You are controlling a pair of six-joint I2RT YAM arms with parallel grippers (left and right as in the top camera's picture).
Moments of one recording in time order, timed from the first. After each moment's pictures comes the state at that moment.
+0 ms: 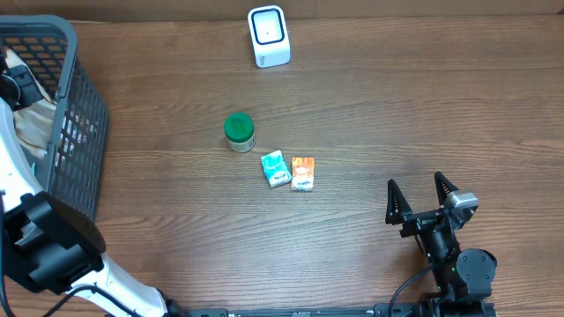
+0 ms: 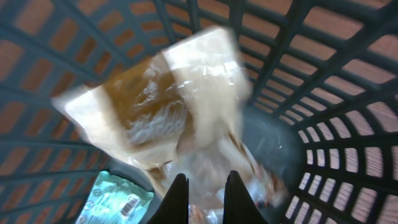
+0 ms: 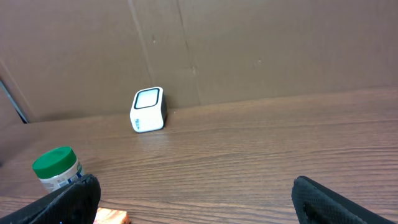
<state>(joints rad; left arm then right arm) 0.56 1.96 1.93 -0.89 -0.06 0.10 0.01 0.01 0.02 -0.02 -0.20 0.20</state>
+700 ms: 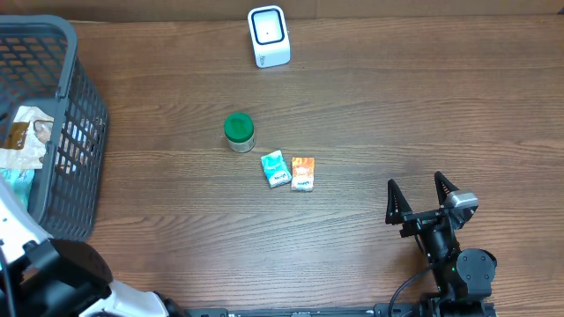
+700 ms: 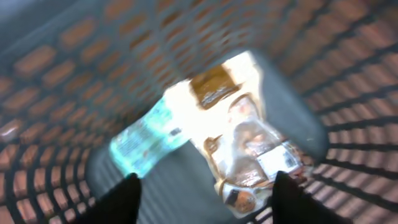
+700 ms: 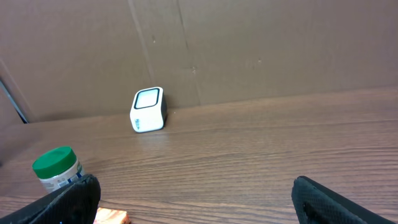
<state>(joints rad) 0.66 1.80 1.94 -1.12 -0.17 -0.24 0.01 0.01 0.02 -0.02 -0.20 0.20</state>
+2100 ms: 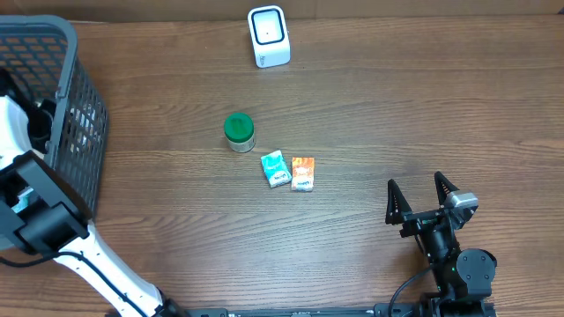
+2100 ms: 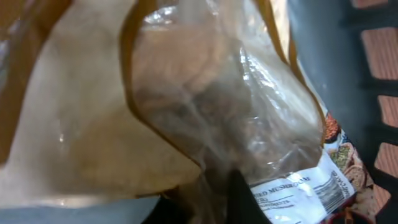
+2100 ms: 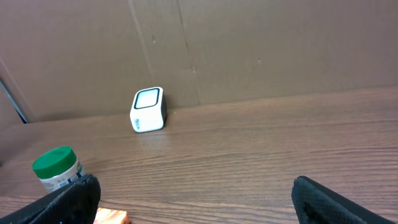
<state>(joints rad) 0.60 2.28 1.92 -0.98 0.14 -0.44 0.01 0.01 0.02 -0.02 -0.20 0.20</state>
